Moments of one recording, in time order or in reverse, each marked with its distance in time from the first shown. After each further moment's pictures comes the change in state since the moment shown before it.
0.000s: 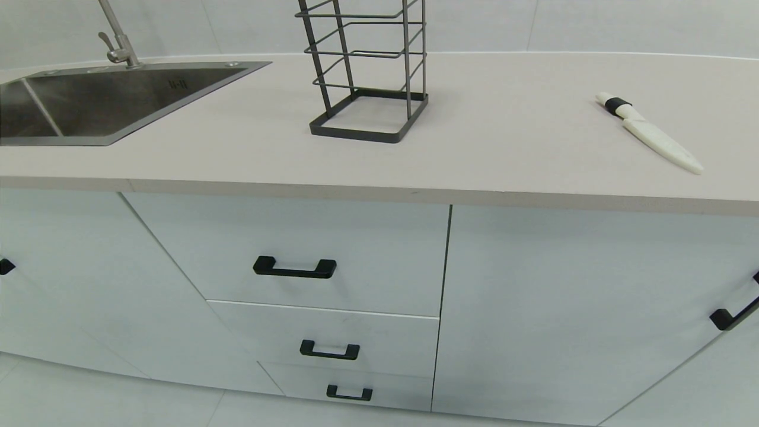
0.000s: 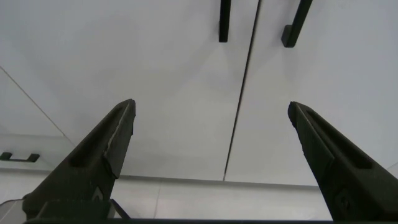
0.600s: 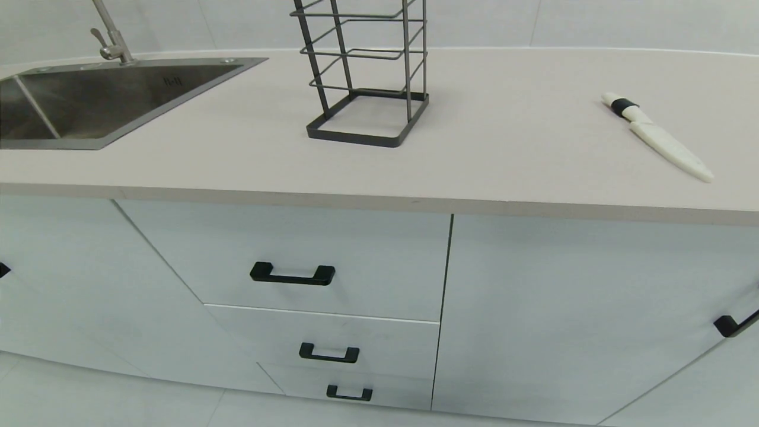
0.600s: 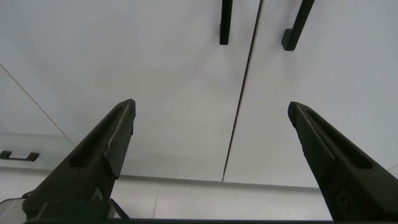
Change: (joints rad) left arm 0.000 0.000 0.000 0.002 0.026 -0.002; right arm 0.000 0.000 0.000 0.000 0.000 0.000
